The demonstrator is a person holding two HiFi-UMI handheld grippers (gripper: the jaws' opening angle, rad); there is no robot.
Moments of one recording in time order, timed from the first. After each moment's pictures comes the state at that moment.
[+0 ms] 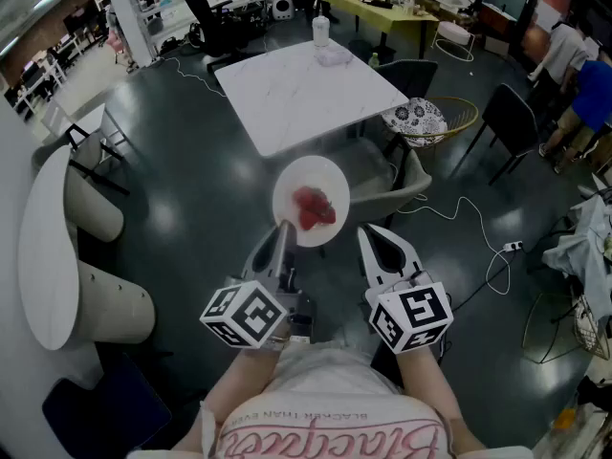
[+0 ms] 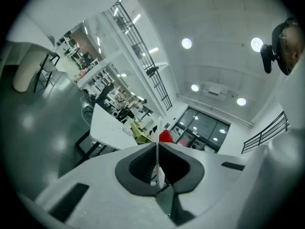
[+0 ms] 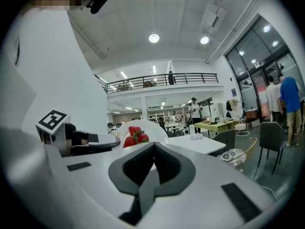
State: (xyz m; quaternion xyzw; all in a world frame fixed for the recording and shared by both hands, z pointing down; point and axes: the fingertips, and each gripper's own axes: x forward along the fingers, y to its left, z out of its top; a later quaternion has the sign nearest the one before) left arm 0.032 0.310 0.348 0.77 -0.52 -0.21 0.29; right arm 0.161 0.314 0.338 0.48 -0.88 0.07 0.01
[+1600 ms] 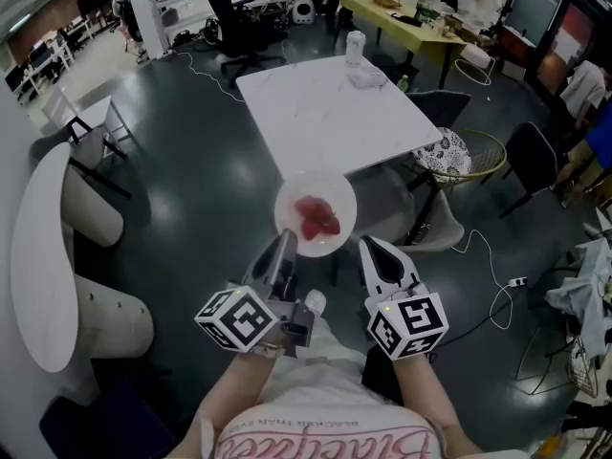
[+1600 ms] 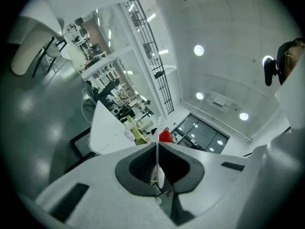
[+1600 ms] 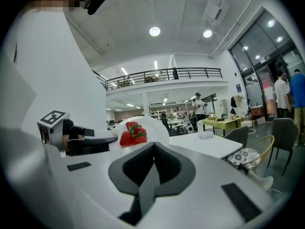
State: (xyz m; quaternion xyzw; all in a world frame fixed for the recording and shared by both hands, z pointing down) left arm -0.089 0.171 0.366 0.76 -0.49 -0.26 0.33; right arm 0.042 0.166 0.364 0.46 -0.88 0.08 0.03
